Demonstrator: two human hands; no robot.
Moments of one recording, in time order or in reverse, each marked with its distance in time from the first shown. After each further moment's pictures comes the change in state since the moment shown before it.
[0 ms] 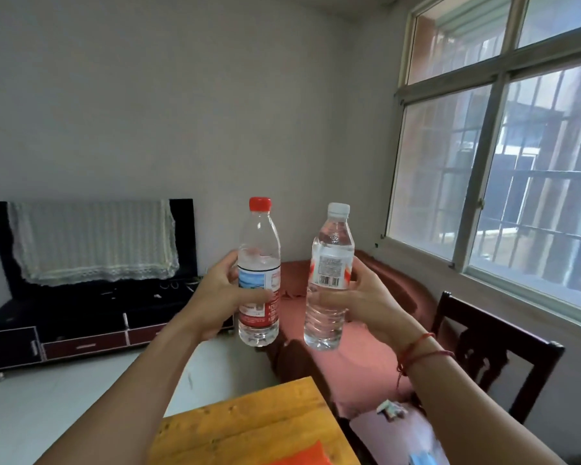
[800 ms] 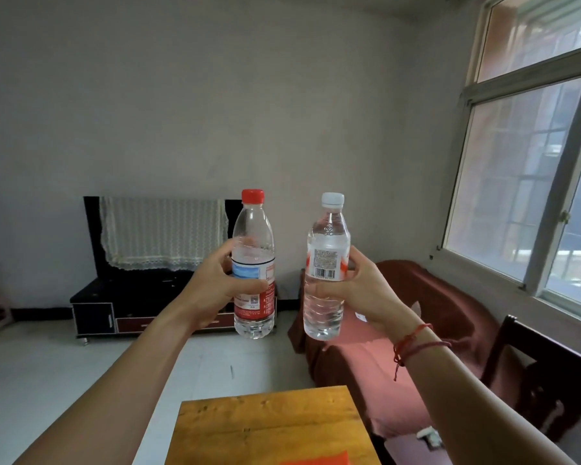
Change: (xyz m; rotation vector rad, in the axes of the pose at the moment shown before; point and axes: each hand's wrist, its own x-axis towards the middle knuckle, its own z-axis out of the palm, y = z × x) left_hand -0.026 0.020 -0.027 0.085 0.159 0.041; right_hand 0.025 -0.014 0.025 0.027 -0.167 -0.115
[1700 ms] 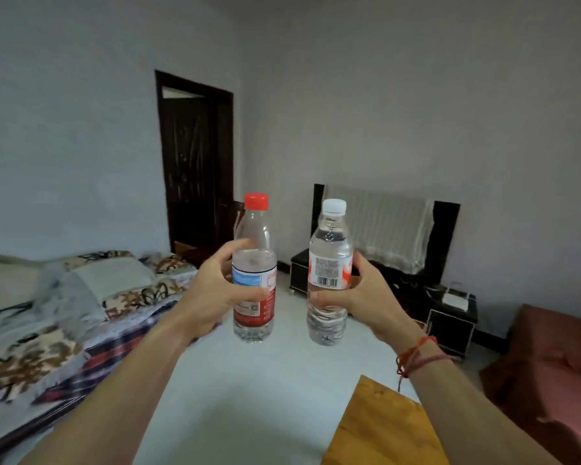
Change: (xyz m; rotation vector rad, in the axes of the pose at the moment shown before) left_hand -0.261 0.067 -0.174 0.297 0.686 -0.111; right_hand -0.036 -0.039 0.279 0.106 -0.588 -0.071
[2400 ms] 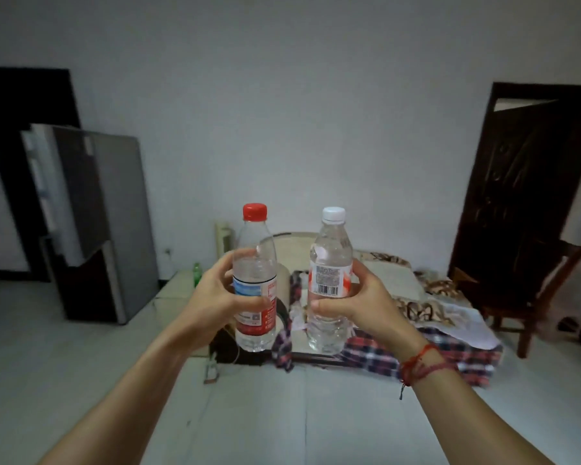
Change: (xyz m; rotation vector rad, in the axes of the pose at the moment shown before) left_hand -0.233 0.058 -0.212 0.301 0.943 -0.138; right_hand 0.032 -0.079 0.343 0.287 -0.965 -0.270
